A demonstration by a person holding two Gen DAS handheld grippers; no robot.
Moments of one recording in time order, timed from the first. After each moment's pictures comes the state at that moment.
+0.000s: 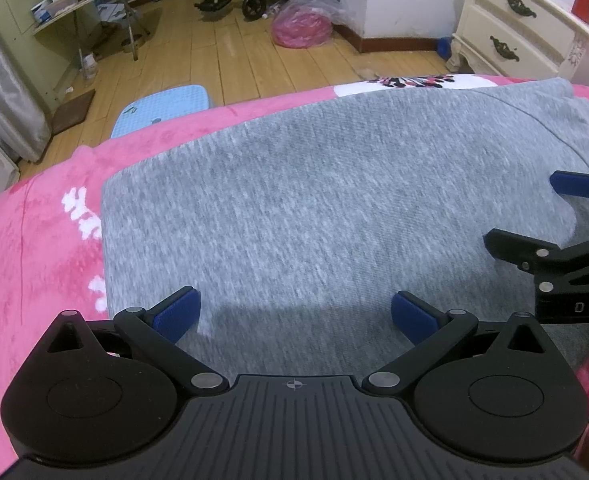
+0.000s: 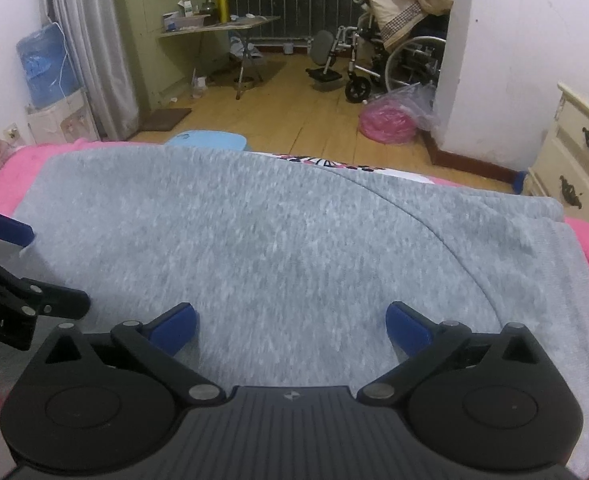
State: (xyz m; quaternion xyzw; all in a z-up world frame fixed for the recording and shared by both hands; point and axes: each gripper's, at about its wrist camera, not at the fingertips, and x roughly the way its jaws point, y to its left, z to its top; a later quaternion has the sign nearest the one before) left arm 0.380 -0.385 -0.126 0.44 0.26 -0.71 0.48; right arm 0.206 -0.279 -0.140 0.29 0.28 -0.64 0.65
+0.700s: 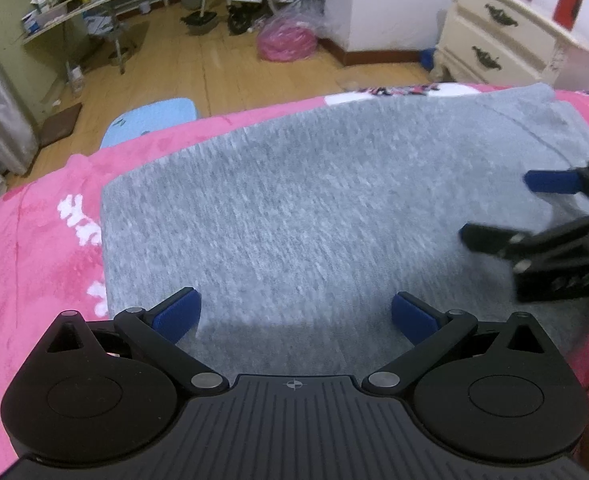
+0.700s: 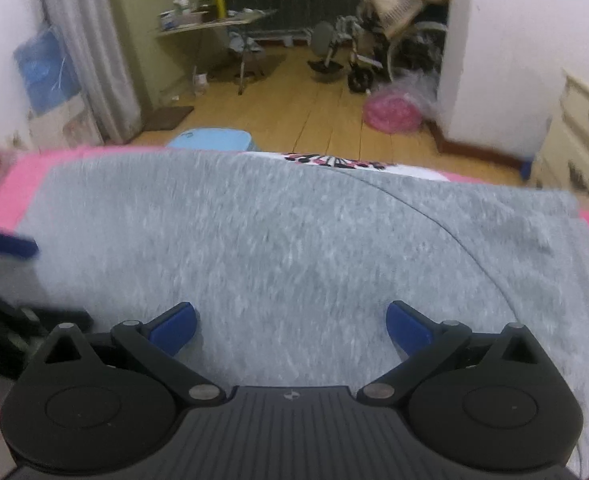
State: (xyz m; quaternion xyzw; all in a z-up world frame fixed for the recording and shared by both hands) left arm 0.401 -0.378 -0.119 0.41 0.25 -0.75 0.46; right arm 0.210 -0.287 -0.142 0.29 0.28 -0.63 0.66
